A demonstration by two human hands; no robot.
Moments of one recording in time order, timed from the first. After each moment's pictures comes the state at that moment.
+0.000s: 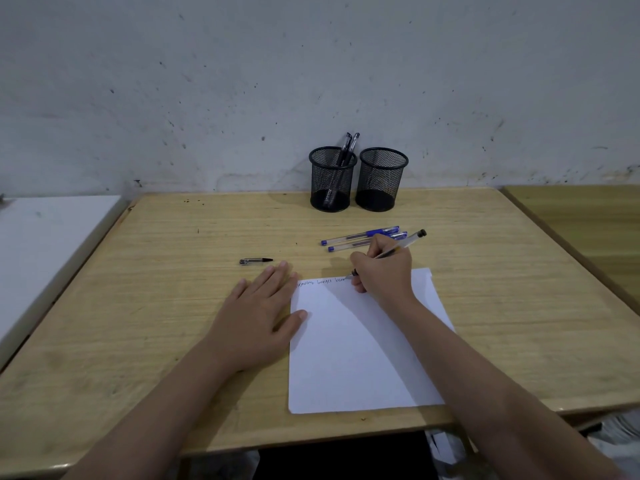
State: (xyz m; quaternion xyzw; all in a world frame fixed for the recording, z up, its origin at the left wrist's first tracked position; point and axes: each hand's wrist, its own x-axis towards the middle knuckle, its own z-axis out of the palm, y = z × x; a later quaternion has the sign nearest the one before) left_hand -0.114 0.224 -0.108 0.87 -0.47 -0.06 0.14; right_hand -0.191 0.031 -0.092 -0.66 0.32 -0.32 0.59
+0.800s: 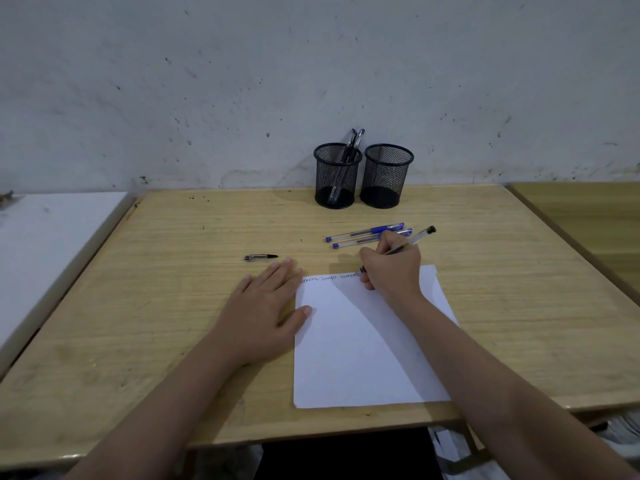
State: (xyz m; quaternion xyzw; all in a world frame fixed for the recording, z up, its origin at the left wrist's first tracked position) left_hand -0.112 0.224 -0.108 0.86 -0.47 -0.06 0.16; right_hand -0.193 0.029 -0.093 -0.65 0.34 -0.35 0.58
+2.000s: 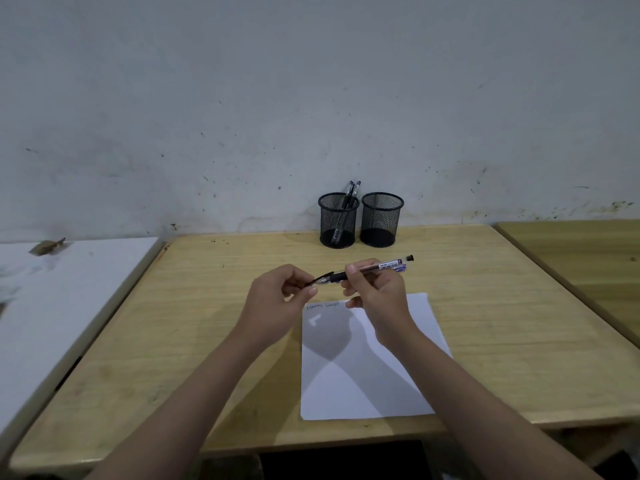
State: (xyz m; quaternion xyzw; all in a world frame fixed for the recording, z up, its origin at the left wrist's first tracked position) left_hand -0.123 0.205 -0.050 0.77 -0.36 -0.03 0.53; right_hand -0.219 0.069 -0.054 -0.64 0.18 -0.33 0.67
